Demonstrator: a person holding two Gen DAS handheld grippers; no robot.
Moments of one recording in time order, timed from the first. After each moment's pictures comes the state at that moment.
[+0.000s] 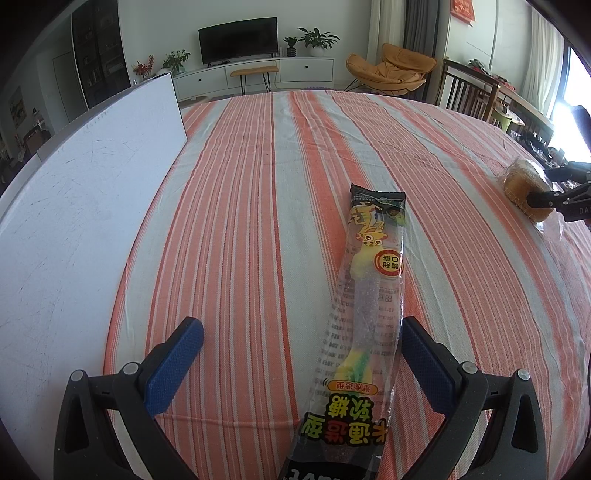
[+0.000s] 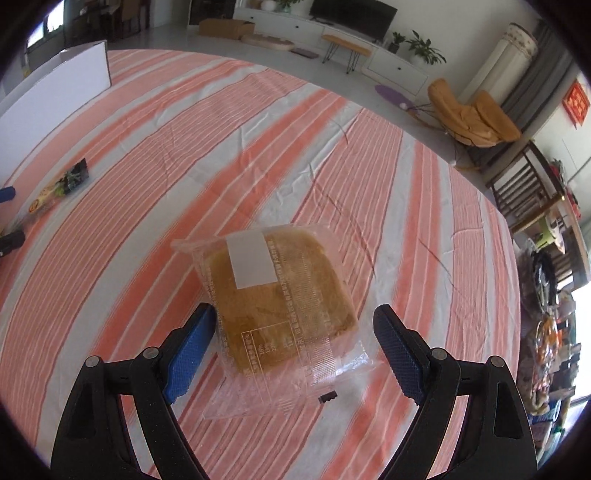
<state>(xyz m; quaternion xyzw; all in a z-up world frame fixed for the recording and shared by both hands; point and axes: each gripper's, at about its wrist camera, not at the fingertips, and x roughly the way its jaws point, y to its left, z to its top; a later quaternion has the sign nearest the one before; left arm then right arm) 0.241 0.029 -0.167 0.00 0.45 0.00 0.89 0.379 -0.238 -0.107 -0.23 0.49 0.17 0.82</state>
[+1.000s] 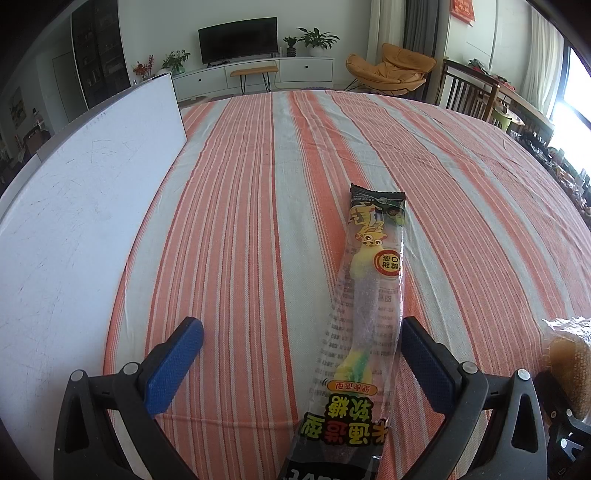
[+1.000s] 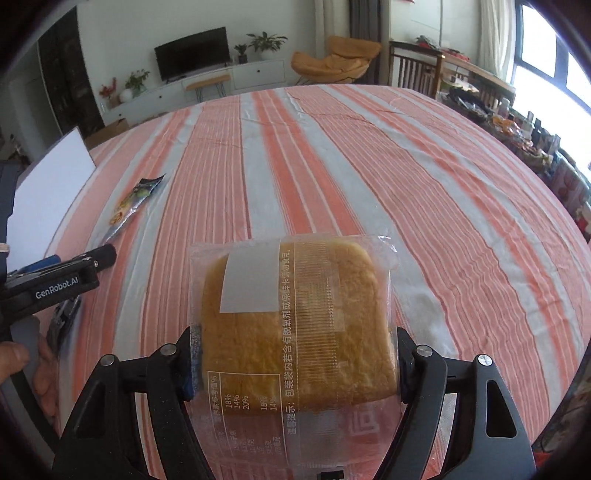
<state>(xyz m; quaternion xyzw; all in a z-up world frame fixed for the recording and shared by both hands) 0.241 0.029 -0.167 0.00 0.45 0.00 0.89 0.165 -0.150 -0.136 0.01 0.44 -0.04 0.90</state>
